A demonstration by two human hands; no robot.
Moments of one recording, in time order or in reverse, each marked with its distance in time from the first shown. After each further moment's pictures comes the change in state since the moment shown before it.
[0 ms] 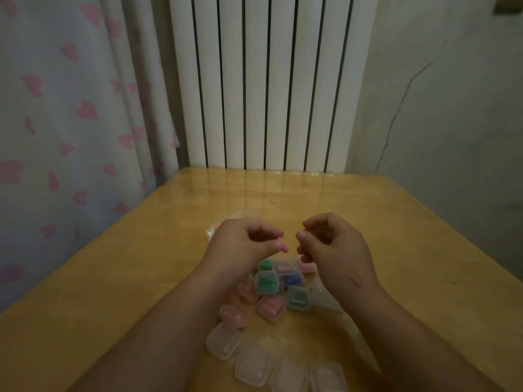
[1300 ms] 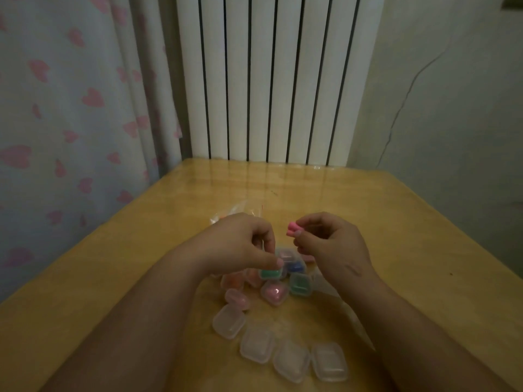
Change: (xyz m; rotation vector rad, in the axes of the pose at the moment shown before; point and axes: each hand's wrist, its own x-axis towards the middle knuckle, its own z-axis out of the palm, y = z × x) left_hand -0.008 0.017 -0.030 0.572 -0.345 0.095; right_hand -0.002 0.007 0.004 0.042 -0.074 0.043
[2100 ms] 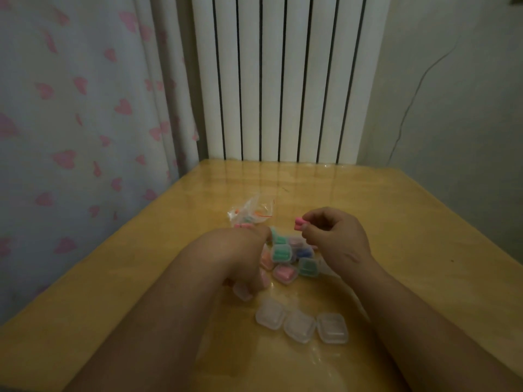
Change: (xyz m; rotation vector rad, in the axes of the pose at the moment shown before) left_hand -0.042 0.032 -0.001 0.431 -0.269 -0.330; right_hand -0.011 -0.004 0.002 -0.042 0.000 -0.035
